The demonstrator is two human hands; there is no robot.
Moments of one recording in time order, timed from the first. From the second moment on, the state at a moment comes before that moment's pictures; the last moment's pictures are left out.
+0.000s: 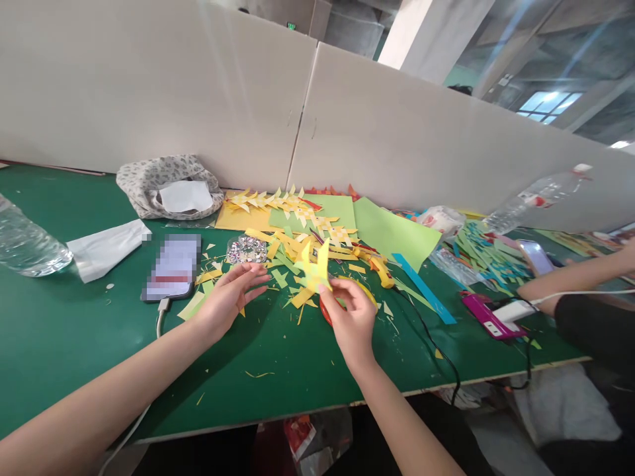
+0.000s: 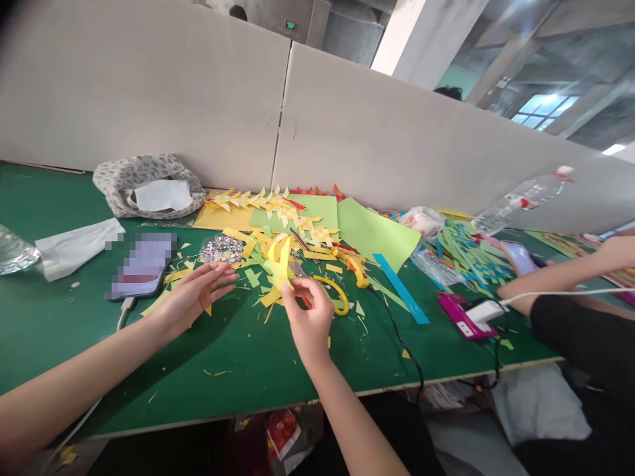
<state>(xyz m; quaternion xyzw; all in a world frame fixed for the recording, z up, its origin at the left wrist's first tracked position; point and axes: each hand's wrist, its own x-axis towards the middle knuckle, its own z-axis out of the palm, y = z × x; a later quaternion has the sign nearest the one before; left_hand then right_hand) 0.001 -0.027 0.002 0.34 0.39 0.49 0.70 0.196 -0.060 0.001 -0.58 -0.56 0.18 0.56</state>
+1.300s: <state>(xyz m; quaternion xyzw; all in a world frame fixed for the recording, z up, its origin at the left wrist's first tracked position) 0.009 -0.042 0.012 0.52 0.38 0.17 0.75 0.189 -0.064 0.017 -0.54 -0.44 0.48 0.53</state>
